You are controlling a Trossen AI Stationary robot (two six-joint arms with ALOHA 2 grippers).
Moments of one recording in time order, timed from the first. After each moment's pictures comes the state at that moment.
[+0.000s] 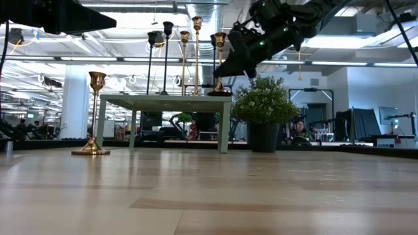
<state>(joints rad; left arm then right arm) -0.74 0.67 0.23 0.57 -1.01 0.38 -0.36 1.59 1.03 0.15 -0.06 -0.04</state>
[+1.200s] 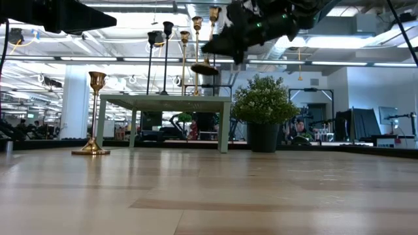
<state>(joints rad) -0.74 0.67 0.23 0.58 -1.01 0.38 -0.29 1.59 1.09 0.22 -0.21 -0.03</state>
